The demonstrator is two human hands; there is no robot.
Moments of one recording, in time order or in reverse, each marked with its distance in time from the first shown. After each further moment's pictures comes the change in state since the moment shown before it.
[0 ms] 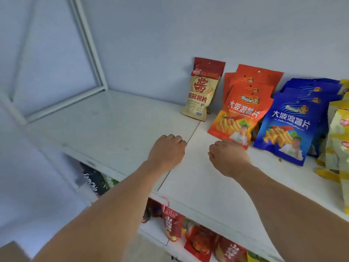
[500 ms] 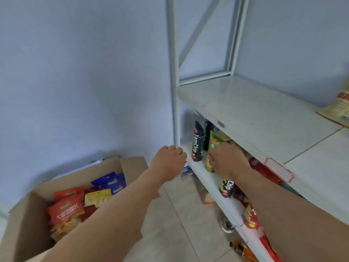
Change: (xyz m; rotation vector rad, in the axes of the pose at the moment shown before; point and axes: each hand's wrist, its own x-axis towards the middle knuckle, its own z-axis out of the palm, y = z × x) left_hand -0.407 -0.082 -0.070 0.226 -0.288 -0.497; right_hand -0.066 -0.345 -0.036 -0.003 0.079 -0.652
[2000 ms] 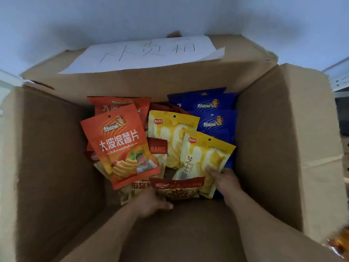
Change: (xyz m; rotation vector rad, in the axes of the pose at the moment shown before) left_hand -0.394 -0.242 0.597 -1.671 -0.967 -1.181; right_hand 0.236 -0.582 0.481 1.122 -0.992 0.948
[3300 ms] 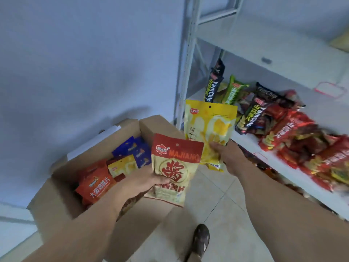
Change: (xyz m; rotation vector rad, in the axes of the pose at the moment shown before) left_hand -0.397 0.149 0.080 0.508 -0.261 0.613; right_hand -0.442 0.131 -0.220 0.831 0.330 -0.510
